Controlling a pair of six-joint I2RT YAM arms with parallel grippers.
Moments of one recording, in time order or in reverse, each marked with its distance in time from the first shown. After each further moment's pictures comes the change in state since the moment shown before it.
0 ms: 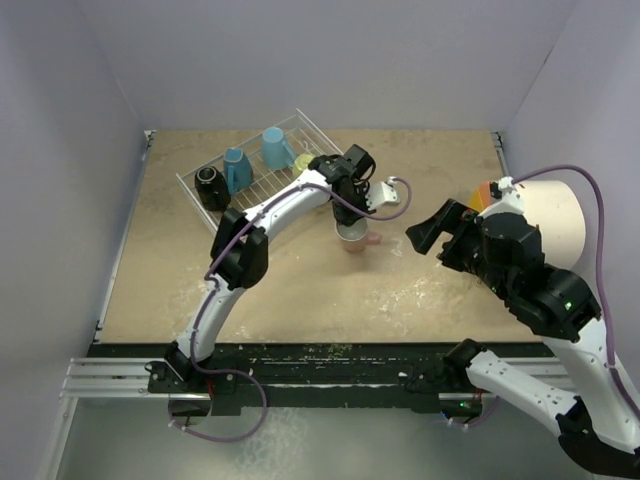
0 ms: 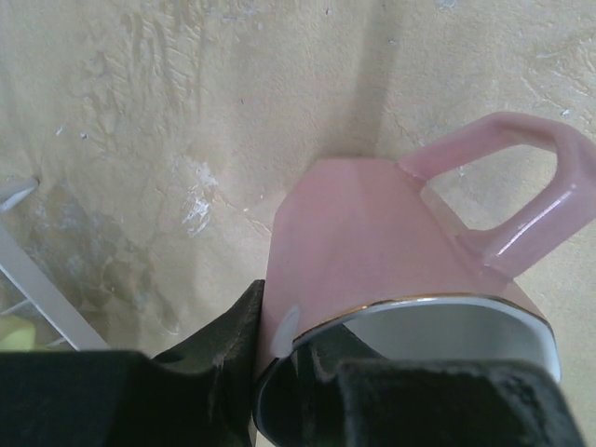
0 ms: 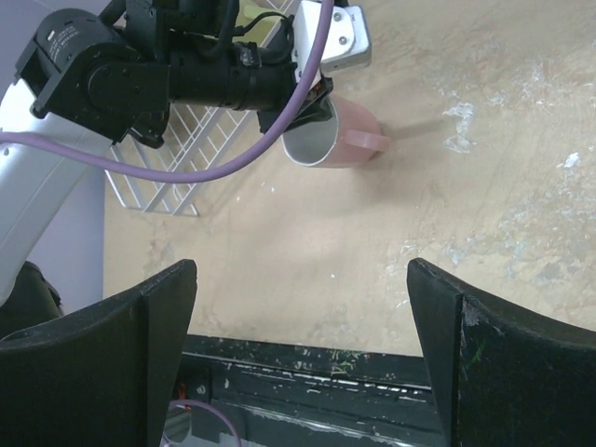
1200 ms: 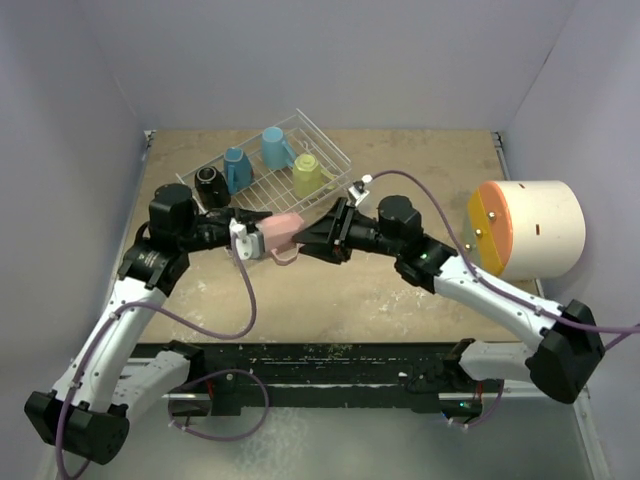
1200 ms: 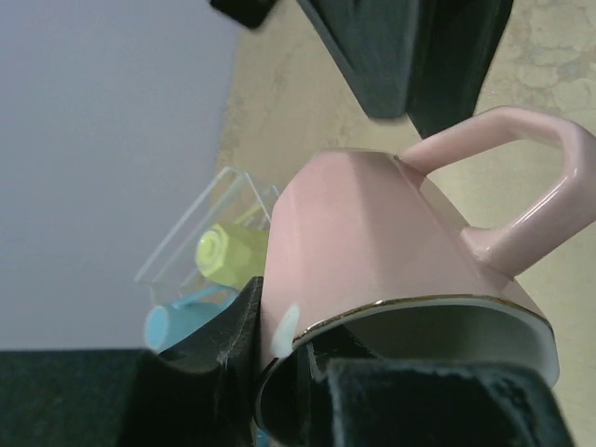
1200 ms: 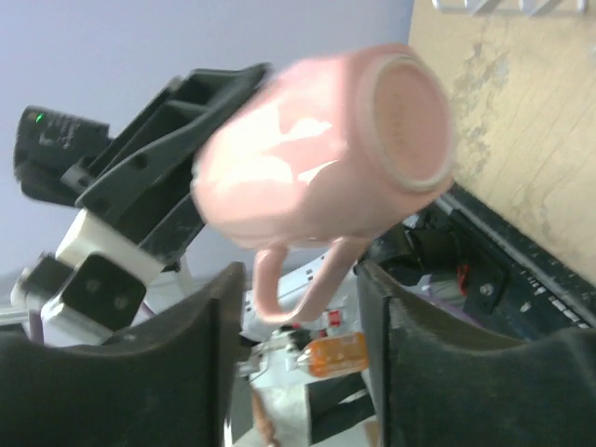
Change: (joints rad) left arm 0.430 -1.459 -1.268 0.623 0.601 0.418; right arm 0.140 0.467 -0.406 1.195 -0.762 0.621
